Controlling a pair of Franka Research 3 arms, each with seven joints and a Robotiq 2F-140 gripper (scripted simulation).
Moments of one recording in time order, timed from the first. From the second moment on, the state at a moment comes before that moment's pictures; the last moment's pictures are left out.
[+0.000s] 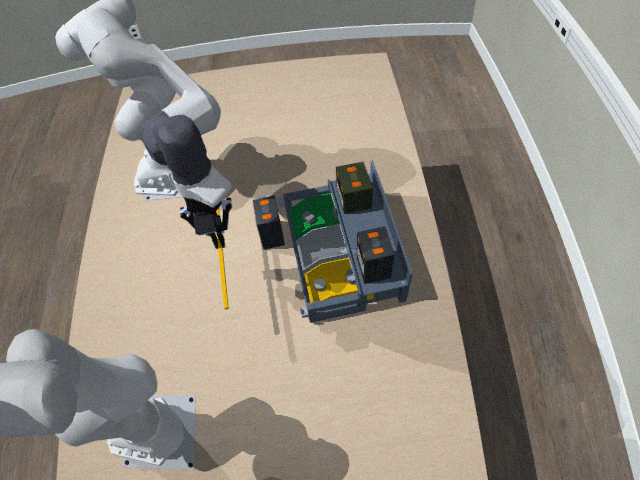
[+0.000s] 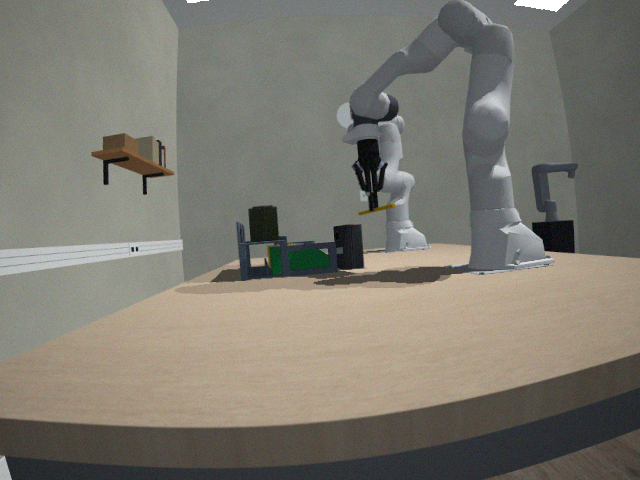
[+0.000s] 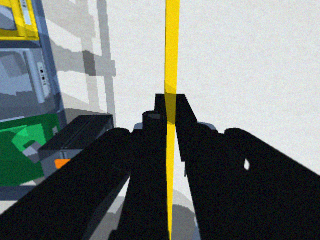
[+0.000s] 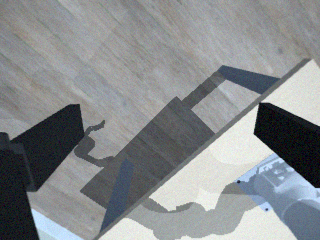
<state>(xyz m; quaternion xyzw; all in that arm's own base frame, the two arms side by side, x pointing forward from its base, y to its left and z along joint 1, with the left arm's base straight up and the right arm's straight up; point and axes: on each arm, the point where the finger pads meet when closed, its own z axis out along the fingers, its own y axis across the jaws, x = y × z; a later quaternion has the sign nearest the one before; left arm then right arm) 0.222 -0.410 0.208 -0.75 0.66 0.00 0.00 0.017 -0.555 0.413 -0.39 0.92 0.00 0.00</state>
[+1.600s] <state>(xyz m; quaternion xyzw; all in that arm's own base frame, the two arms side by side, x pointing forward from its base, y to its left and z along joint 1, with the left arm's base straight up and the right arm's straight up) 0.202 -0.415 0.208 -0.75 0.66 0.00 0.00 0.017 -0.555 0.413 -0.39 0.92 0.00 0.00</state>
